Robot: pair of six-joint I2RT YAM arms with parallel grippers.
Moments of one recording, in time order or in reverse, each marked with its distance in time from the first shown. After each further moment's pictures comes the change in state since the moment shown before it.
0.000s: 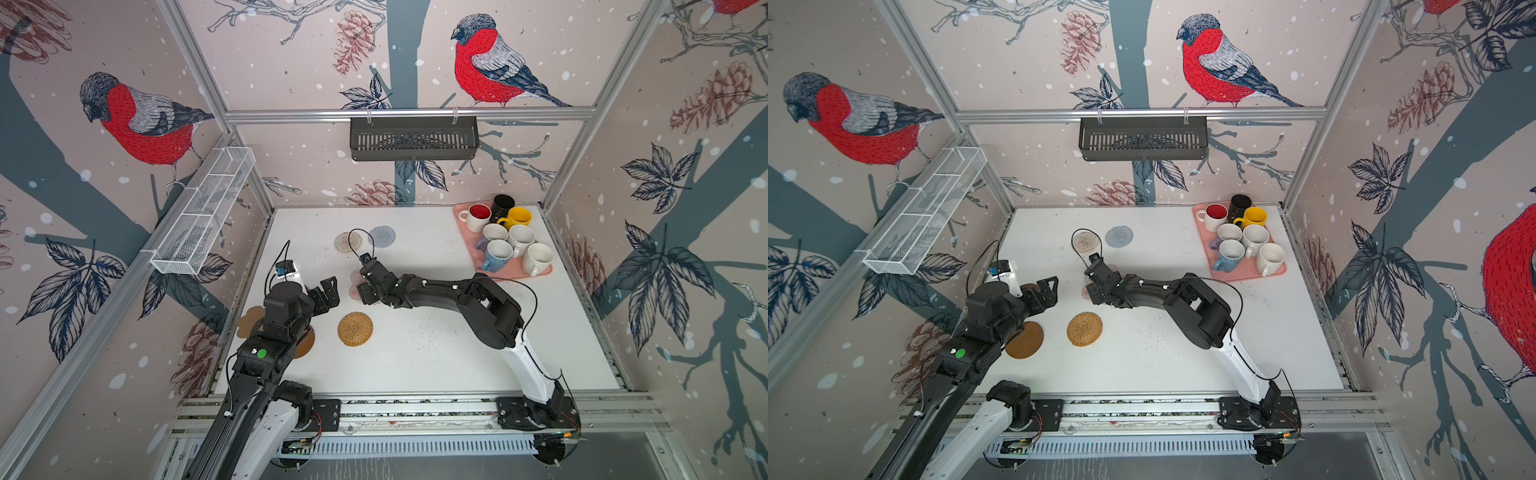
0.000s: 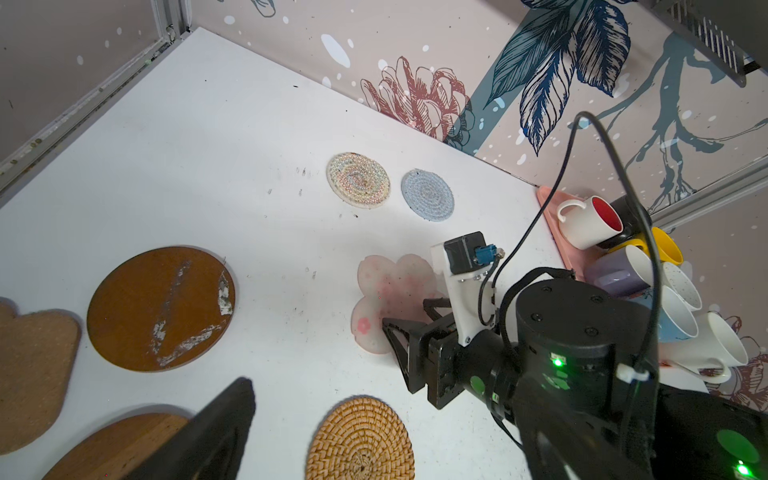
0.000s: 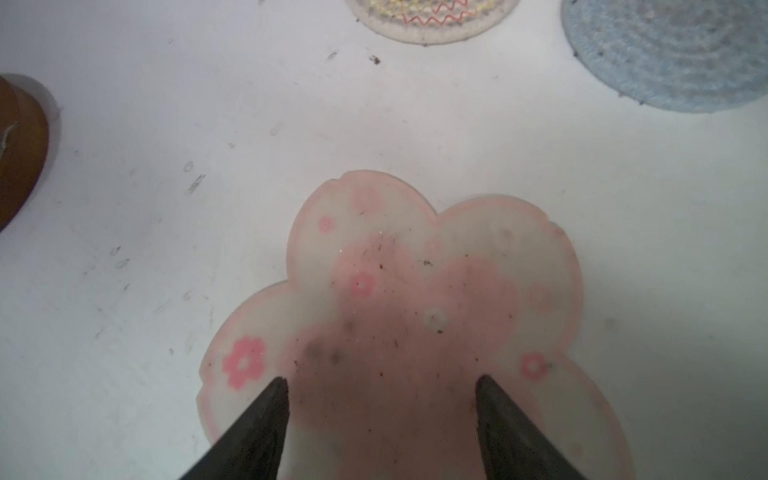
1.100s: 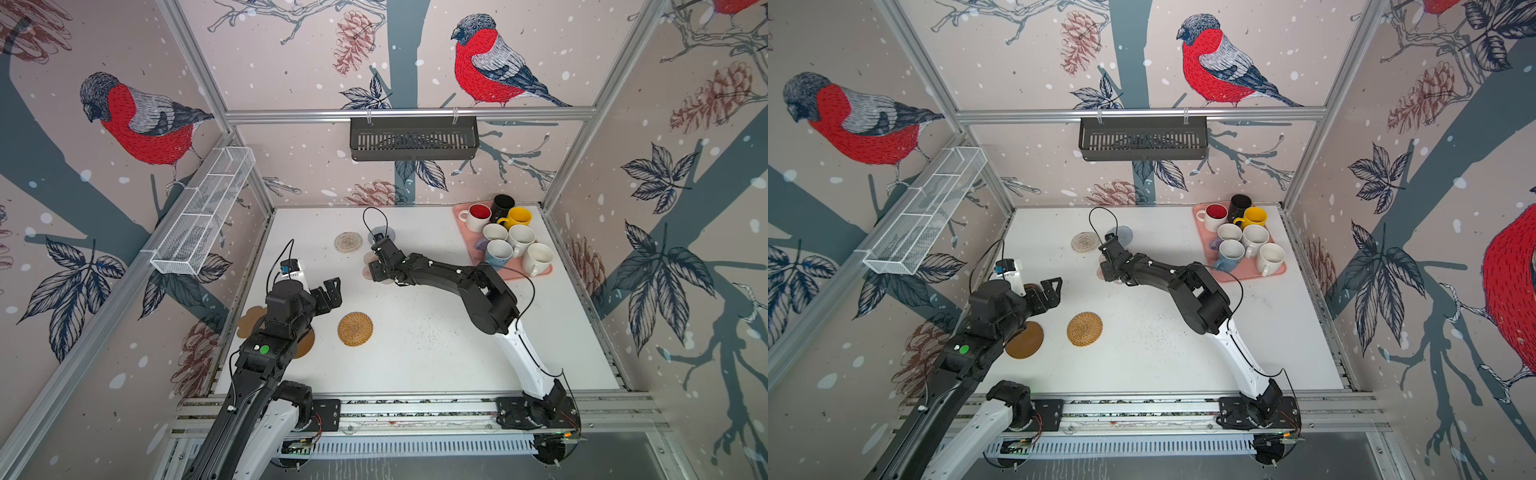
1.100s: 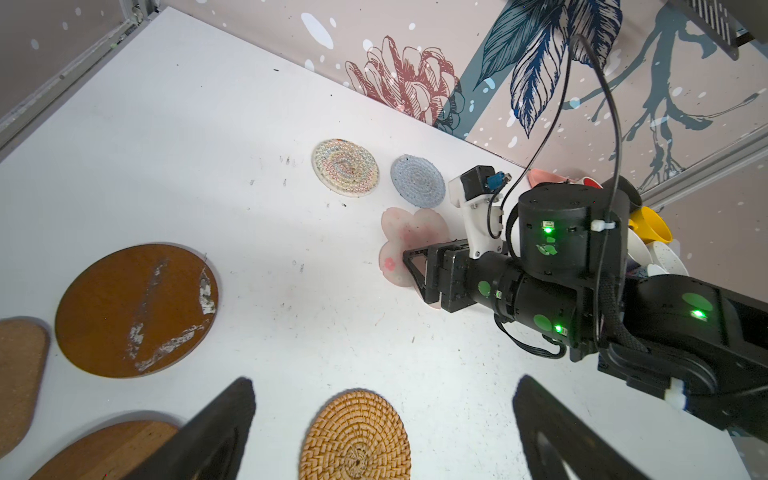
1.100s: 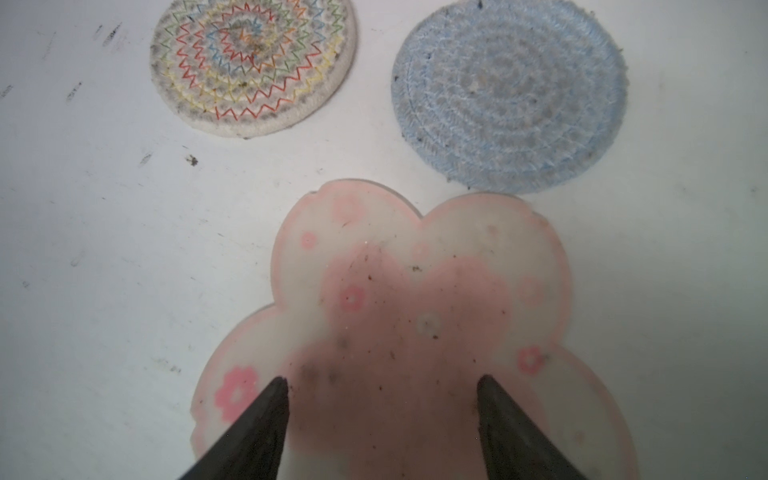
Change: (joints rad) left arm 0.024 0.025 -0.011 0.024 0.077 0.026; right arm -0.135 0.107 0.206 -0.109 -0.018 -0.016
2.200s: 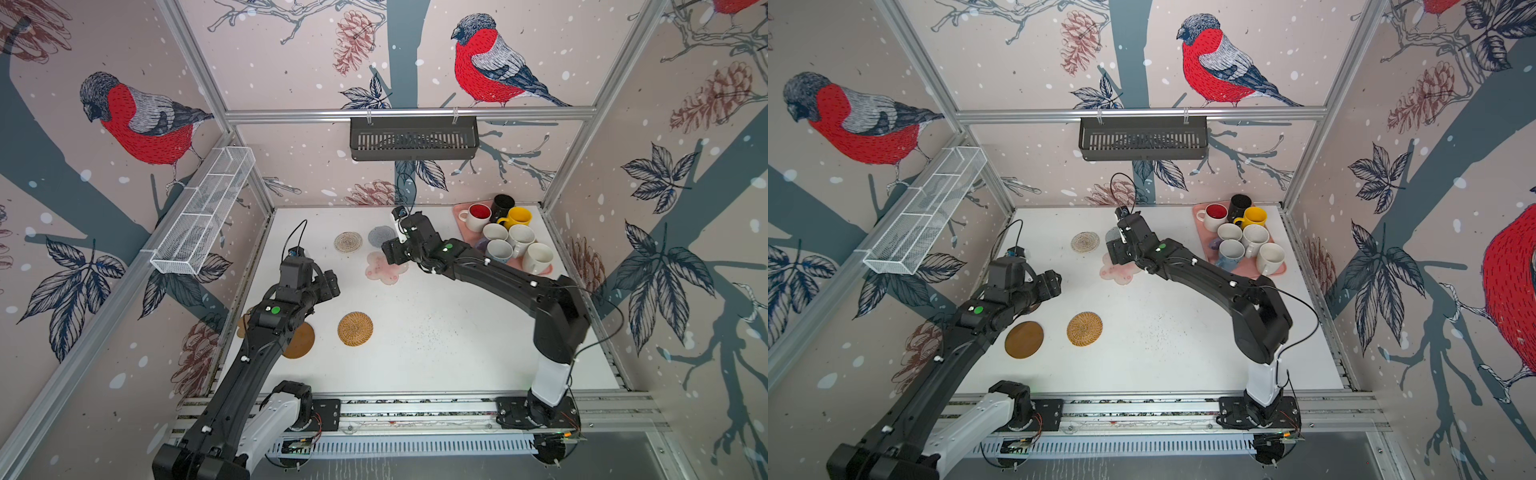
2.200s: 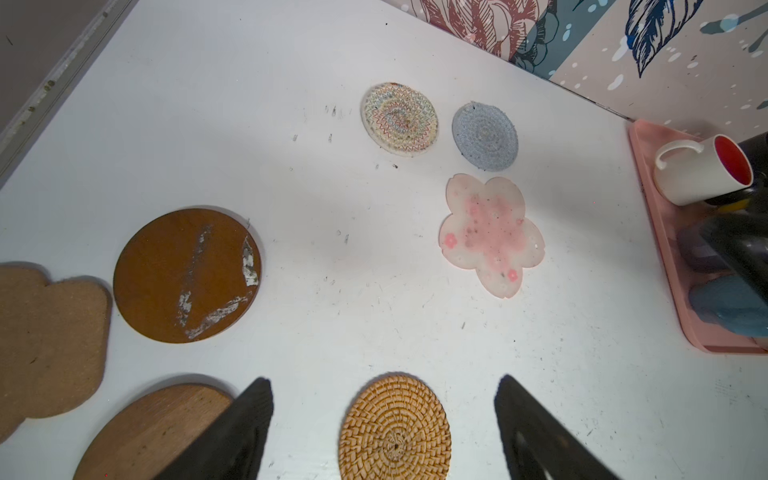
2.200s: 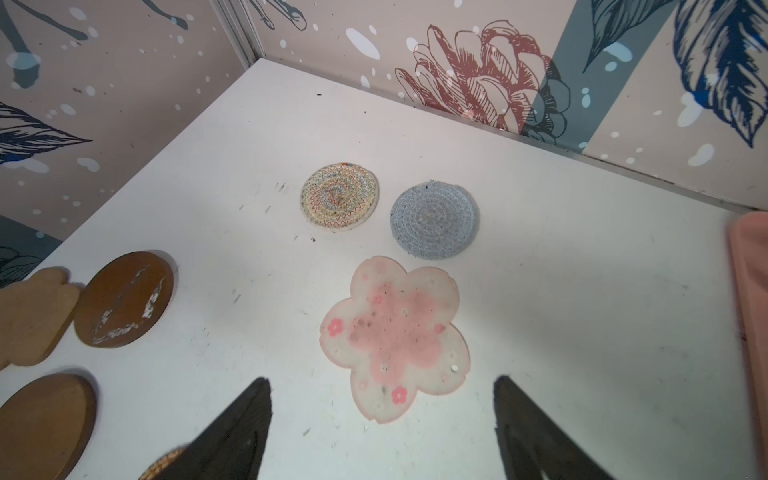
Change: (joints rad) left arm 0.031 0.317 0.187 -0.150 -0.051 0.032; right arm -0.019 -0.620 -0.342 -0.016 -0.044 -0.089
